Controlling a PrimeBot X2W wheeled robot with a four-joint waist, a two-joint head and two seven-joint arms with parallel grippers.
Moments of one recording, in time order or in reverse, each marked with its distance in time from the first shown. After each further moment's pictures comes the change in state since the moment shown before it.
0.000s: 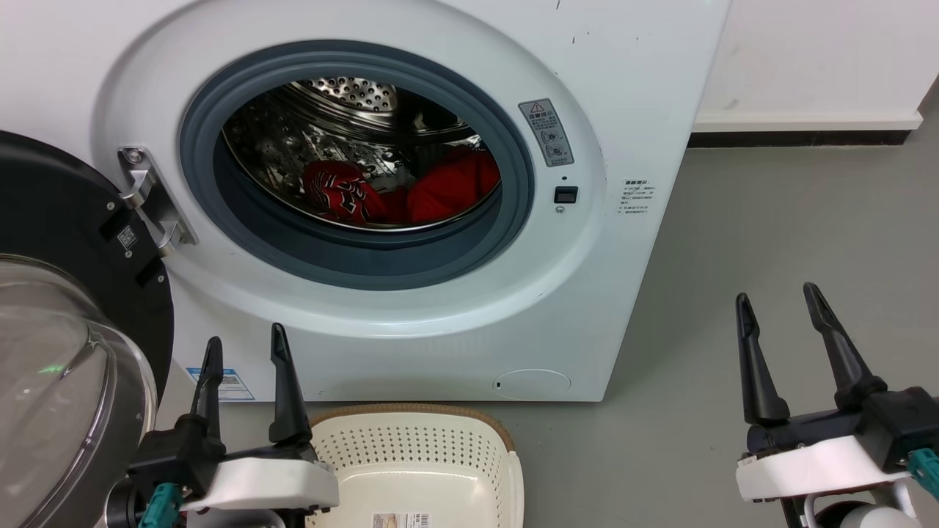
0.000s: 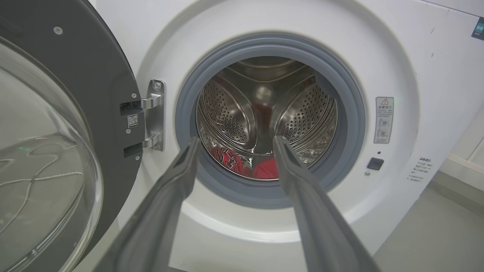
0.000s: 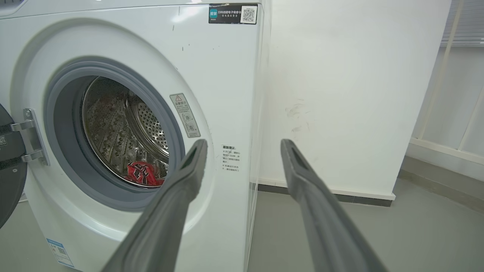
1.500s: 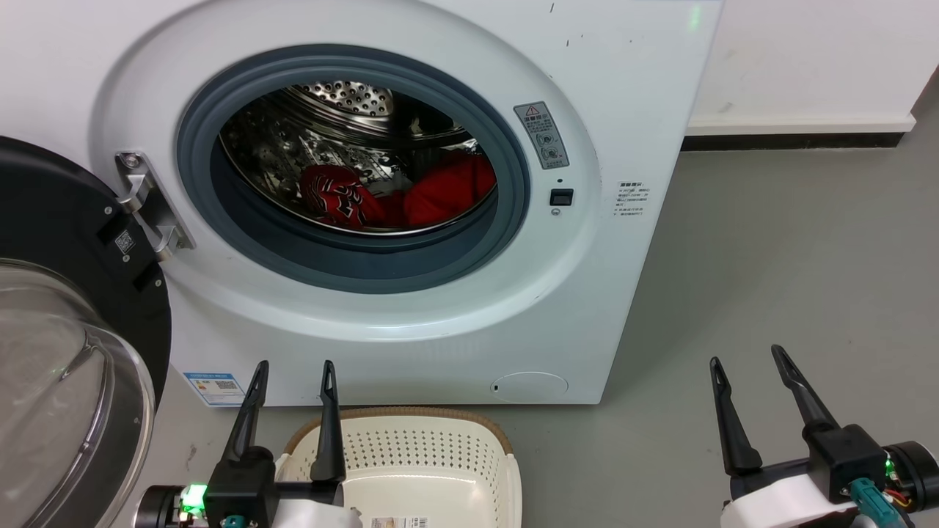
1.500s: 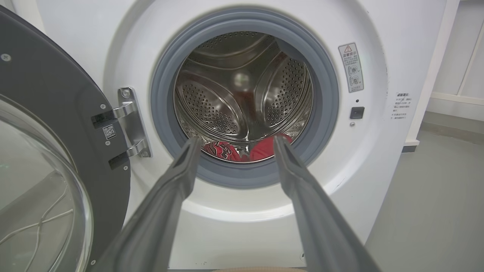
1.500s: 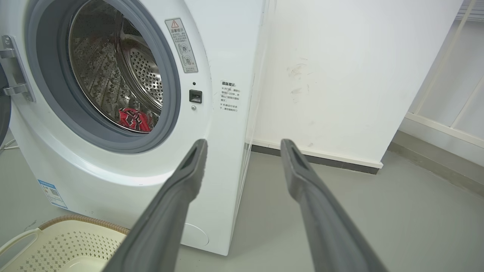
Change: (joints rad) left arm 0.048 -0.024 -0.015 0.079 0.261 -0.093 -0.068; right arm 0.039 -0.002 0.003 0.188 -0.117 0.000 -0.069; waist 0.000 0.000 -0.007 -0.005
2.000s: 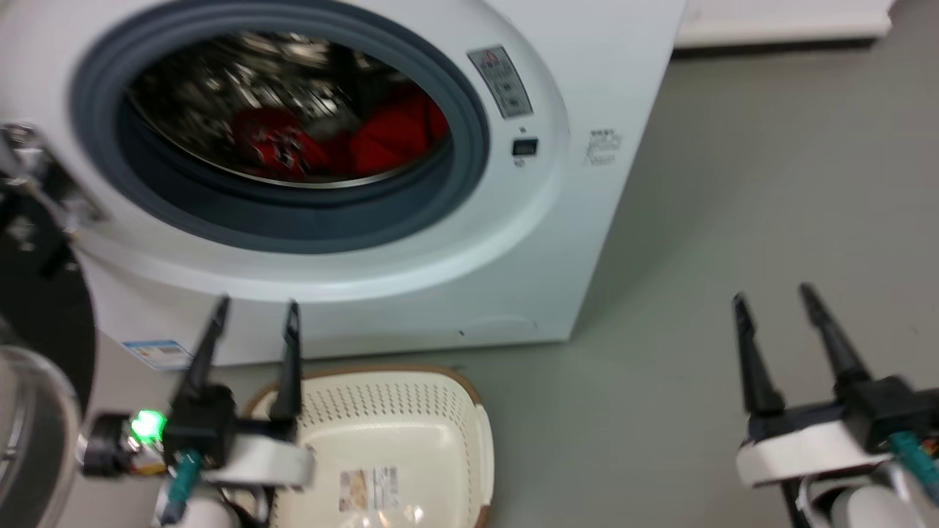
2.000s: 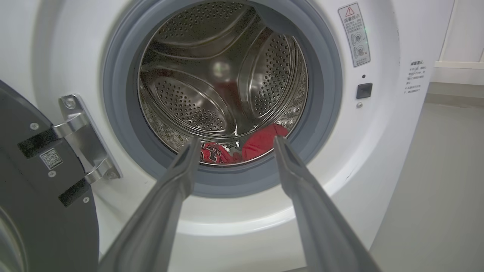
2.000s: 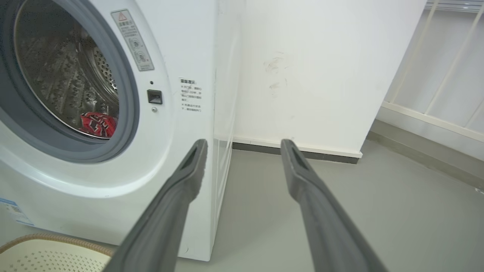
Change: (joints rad) left arm -0.119 0.070 0.050 0.042 0.020 -0.069 0.000; right arm -0.087 0.001 -0.021 -0.030 0.021 0.000 0.000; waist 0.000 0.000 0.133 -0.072
